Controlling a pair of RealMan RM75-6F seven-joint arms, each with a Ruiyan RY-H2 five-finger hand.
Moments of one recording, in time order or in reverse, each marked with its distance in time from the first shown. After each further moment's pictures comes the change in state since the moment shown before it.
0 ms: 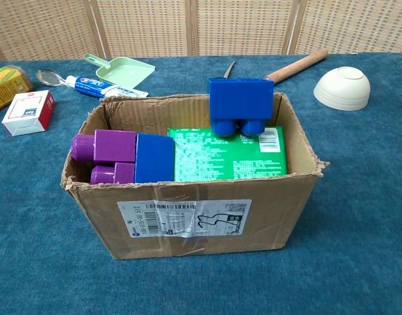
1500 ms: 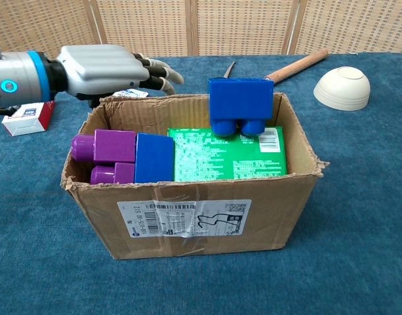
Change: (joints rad) left arm -0.728 -0.387 -0.204 0.256 0.024 -0.753 0.359; right arm -0.028 0.050 -0.011 -0.027 -0.013 0.011 0.091
